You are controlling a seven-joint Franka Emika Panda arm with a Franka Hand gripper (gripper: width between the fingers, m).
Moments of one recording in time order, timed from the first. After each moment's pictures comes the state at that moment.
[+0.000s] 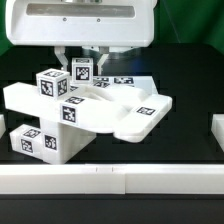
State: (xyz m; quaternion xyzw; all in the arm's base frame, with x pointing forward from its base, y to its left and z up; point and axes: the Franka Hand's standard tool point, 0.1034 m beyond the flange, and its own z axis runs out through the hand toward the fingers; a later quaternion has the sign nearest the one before) arm 0.565 -0.075 0.106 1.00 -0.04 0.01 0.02
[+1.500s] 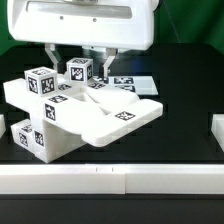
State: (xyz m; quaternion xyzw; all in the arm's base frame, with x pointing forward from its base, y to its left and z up) arm 0.568 -0.075 0.107 0.99 -0.14 0.01 0.02
